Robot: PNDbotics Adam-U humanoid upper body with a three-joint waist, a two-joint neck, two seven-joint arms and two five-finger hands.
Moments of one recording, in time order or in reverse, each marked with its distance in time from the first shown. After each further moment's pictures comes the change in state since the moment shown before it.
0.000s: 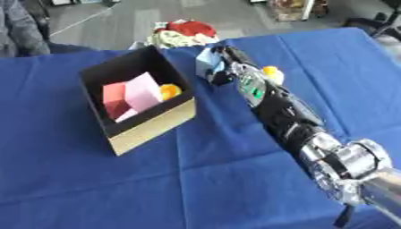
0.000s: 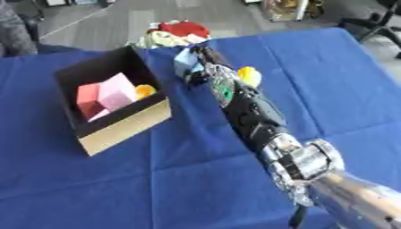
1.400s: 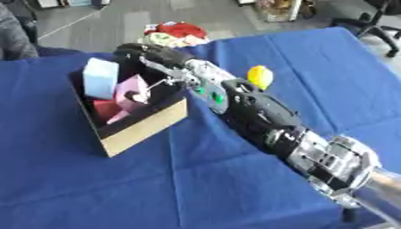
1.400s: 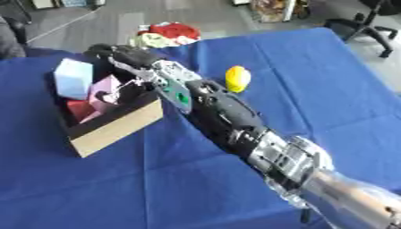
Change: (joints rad) left arm 0.015 0.001 0.001 0.000 0.000 0.002 0.002; right arm 0.014 0.022 0.390 -0.399 -0.055 -0.399 0.369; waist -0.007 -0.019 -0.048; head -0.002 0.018
